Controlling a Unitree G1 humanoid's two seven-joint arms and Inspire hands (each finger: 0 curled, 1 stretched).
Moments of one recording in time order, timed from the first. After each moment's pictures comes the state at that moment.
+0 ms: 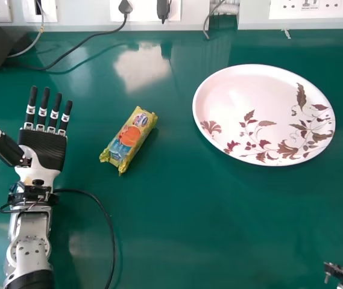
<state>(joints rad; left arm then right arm) -0.26 0.03 0.56 0.24 -0.91 0.12 -0.52 0.39 0.08 -0.25 -0.38 0.81 -0.49 0.32</state>
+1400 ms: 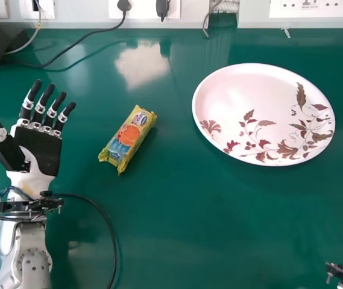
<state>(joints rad) -0.12 0.04 0.43 0.03 -0.65 -0.13 -0.51 0.38 0.08 -0.26 -0.37 0.85 -0.48 0.34</state>
